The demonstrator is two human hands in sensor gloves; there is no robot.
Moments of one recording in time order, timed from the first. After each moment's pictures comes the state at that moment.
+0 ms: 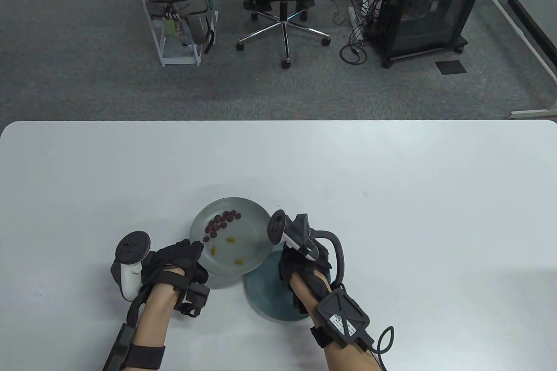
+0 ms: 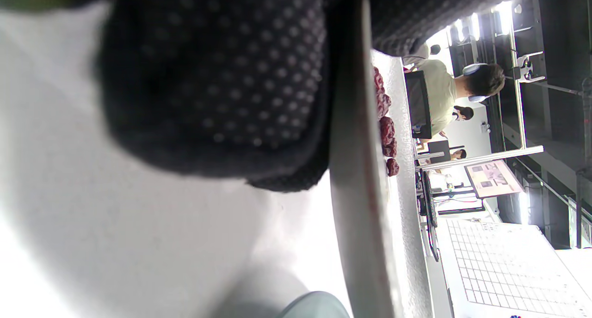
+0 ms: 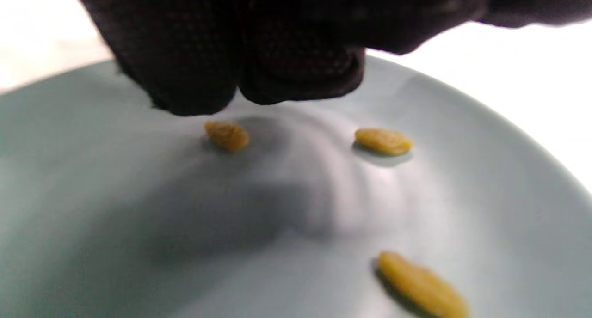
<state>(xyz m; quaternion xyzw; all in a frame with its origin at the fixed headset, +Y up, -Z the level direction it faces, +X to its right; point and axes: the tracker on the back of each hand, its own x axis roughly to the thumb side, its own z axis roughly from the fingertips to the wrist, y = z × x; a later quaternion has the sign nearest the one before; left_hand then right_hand) -0.276 -0.749 -0.345 -0.08 0.08 0.61 0.79 0.022 -0.710 -0.375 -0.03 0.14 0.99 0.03</state>
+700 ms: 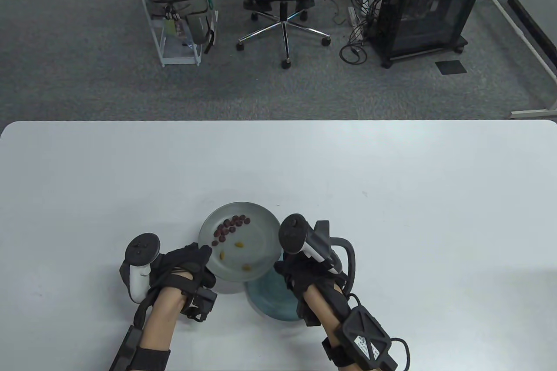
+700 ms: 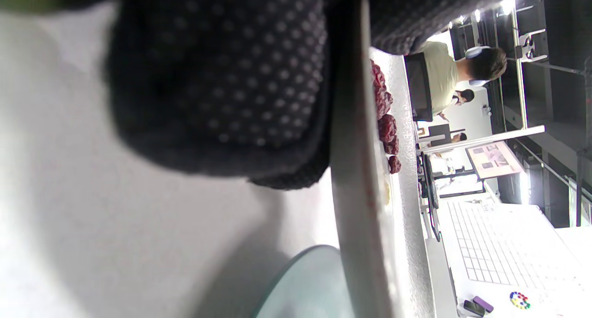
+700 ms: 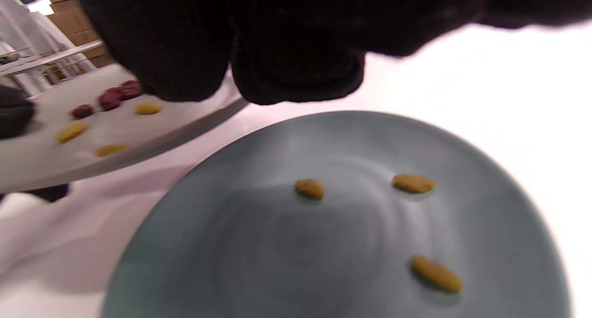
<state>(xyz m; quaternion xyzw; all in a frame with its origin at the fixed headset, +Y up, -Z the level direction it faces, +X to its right) -0.257 -0.756 -0.343 -0.11 0.06 0.60 0.79 0.031 -0.665 -0.337 0.04 0.12 0.98 0.15</state>
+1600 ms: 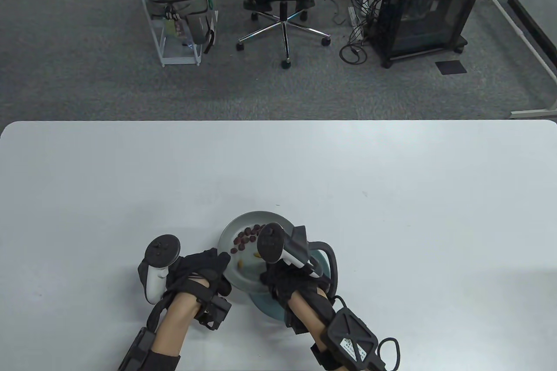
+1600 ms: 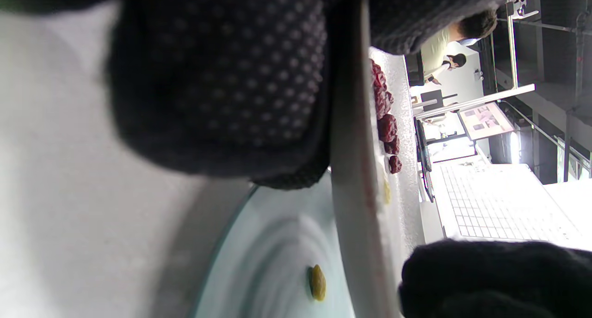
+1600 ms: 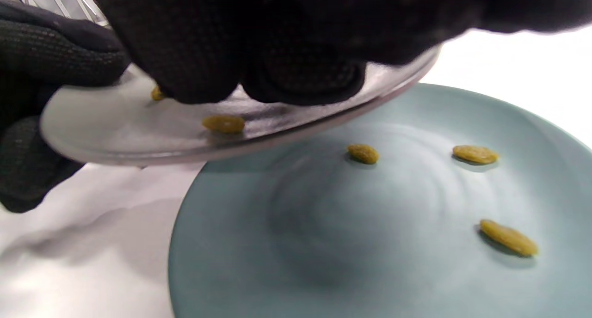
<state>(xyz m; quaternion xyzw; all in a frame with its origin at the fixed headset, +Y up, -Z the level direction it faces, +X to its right) -0.224 -0.755 -0.338 -0.14 0.02 0.58 0.80 -0.001 -0.674 -0.331 0.08 0.14 0.98 0.11</state>
